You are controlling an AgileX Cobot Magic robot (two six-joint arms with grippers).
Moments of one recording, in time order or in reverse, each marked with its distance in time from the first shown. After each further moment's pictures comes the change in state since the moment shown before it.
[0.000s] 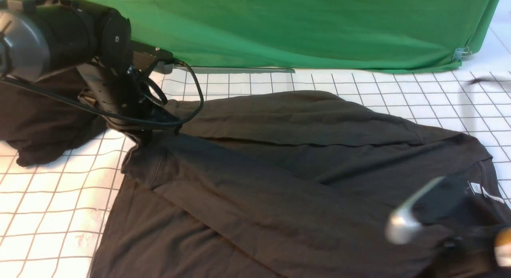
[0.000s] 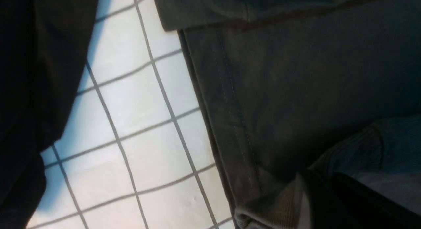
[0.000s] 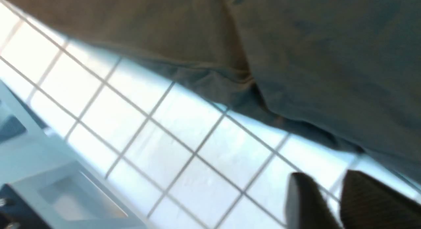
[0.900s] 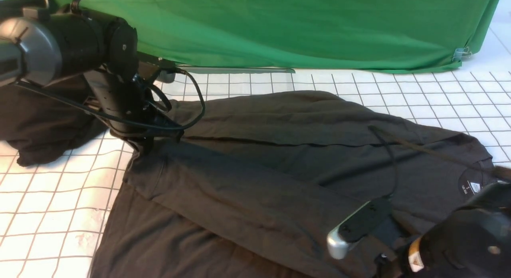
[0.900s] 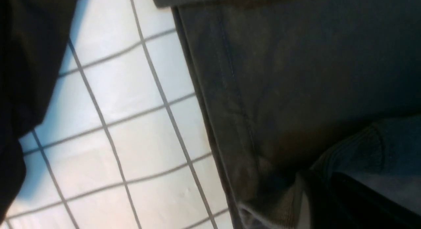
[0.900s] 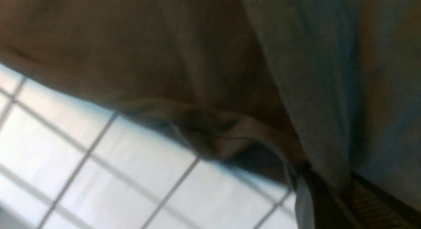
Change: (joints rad) right arm 0.074 0.246 -0.001 -0.093 -0.122 0.125; left arm 0.000 0.040 -0.002 -0.003 0.043 -0.017
